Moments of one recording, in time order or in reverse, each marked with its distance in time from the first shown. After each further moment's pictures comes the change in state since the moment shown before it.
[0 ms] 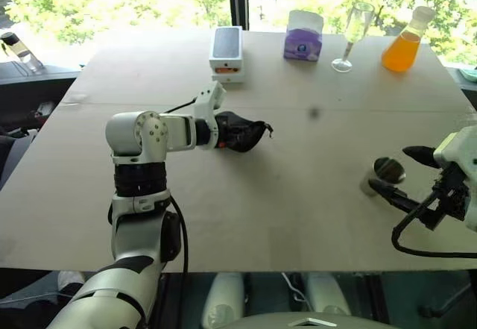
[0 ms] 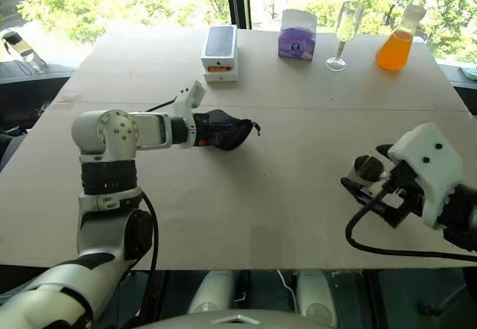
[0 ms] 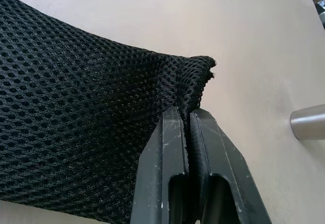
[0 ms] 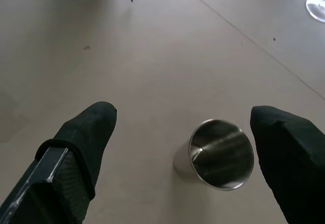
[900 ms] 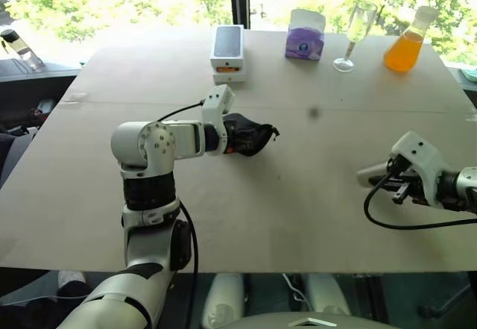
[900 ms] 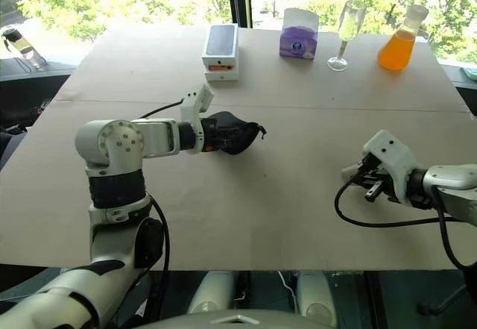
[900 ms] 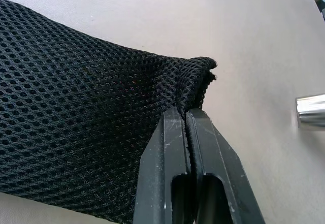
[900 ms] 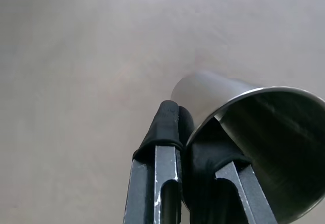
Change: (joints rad) left arm 0.055 -0.077 0.017 -0.176 -0.010 0.048 0.096; right arm -0.426 0.146 0.599 0.332 -0.283 0.024 0.226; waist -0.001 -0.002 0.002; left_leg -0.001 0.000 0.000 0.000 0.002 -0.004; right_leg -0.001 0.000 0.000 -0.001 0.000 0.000
